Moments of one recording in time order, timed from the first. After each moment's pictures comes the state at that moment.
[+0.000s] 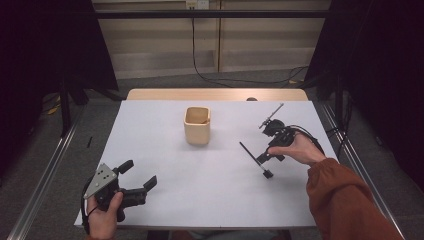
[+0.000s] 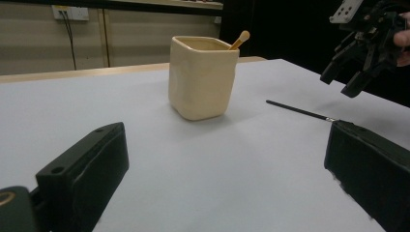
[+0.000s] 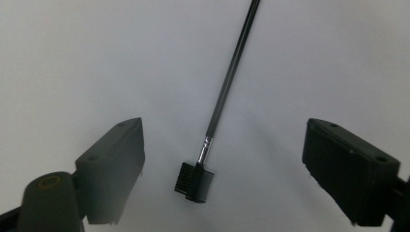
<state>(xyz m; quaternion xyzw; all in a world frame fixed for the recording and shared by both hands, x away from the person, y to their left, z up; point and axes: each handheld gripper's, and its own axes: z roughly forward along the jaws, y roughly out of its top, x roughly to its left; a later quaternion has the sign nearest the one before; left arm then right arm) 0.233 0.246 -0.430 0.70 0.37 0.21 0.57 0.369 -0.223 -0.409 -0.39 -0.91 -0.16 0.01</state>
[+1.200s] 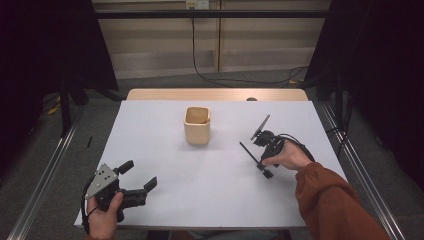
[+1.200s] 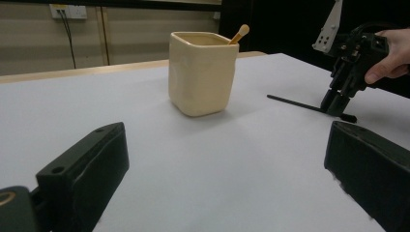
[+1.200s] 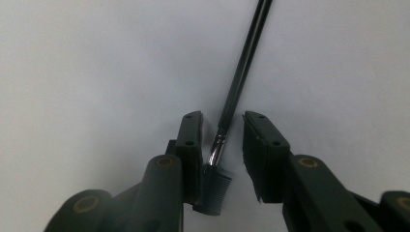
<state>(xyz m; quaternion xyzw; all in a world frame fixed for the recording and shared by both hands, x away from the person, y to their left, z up) 0.233 0.246 -0.431 0.71 0.37 0.21 0.57 0.371 -0.206 -0.449 -0.40 -0.91 -0.08 0.05</state>
